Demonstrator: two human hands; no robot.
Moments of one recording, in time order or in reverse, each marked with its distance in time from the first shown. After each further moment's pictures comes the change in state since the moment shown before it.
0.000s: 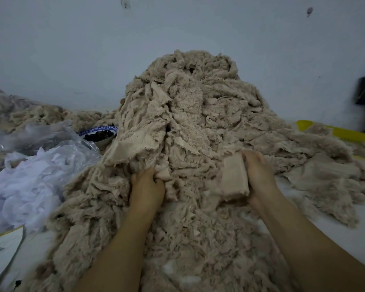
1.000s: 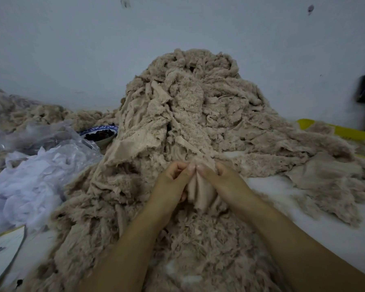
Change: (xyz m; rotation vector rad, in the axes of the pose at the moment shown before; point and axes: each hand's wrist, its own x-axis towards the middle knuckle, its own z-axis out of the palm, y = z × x) left_hand -0.038 0.046 -0.002 -0.877 -0.326 0.108; right_hand -0.027 0.025 0.022 -0.416 -0.477 -0.162
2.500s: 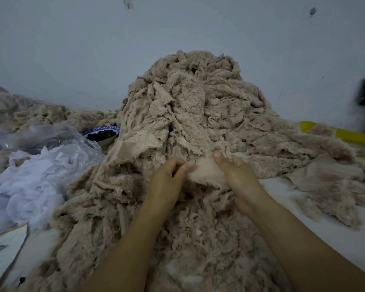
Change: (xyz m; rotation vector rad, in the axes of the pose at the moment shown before) left_hand 0.016 -0.008 -0.013 0.517 0.178 0.235; right_hand 0.009 -0.018 -0.006 0.101 0.320 0.249
